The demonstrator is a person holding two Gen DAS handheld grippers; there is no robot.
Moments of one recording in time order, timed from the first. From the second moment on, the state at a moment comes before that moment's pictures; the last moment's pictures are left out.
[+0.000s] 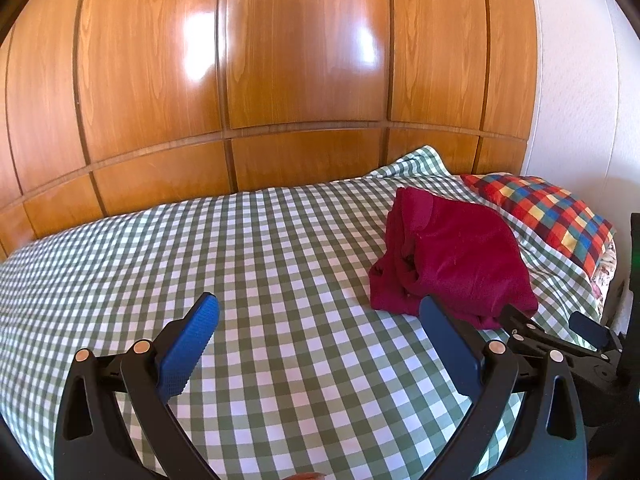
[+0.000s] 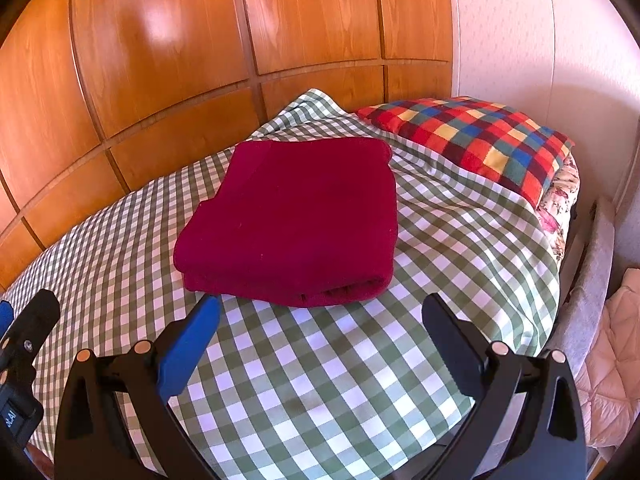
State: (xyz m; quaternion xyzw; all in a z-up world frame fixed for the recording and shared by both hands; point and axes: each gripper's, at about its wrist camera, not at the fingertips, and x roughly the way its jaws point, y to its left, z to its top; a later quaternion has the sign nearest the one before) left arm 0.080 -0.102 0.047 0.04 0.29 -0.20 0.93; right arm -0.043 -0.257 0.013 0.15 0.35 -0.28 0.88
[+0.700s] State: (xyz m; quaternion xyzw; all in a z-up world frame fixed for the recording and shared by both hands) left arm 0.091 -0.105 0.029 0.04 0.32 -0.20 0.93; right arm -0.046 -0.286 0.015 0.15 0.33 -0.31 0.88
